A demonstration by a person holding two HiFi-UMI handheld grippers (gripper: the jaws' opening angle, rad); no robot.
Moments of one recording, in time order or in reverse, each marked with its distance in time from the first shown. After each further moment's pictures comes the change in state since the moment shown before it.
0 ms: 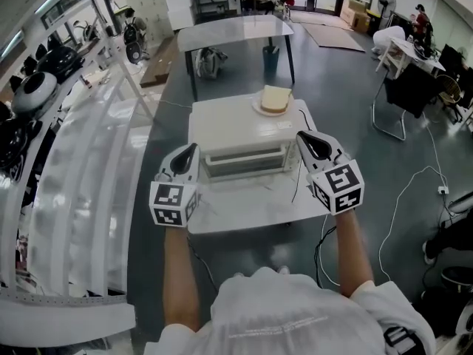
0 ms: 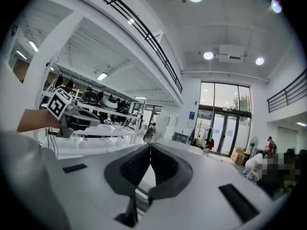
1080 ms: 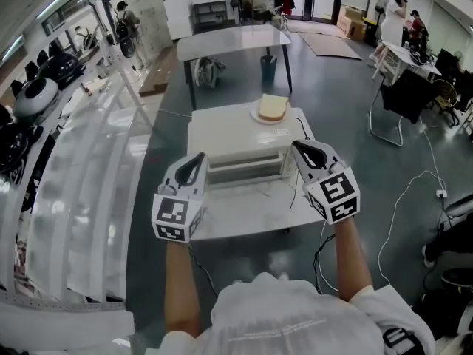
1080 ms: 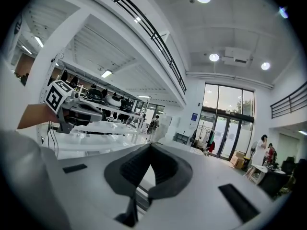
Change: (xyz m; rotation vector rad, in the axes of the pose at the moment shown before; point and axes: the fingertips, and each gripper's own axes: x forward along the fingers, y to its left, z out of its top) left arm -0.021 -0.032 0.032 0.063 -0.068 -0.065; right arm -0.012 0.016 0.014 -0.059 0.007 0.021
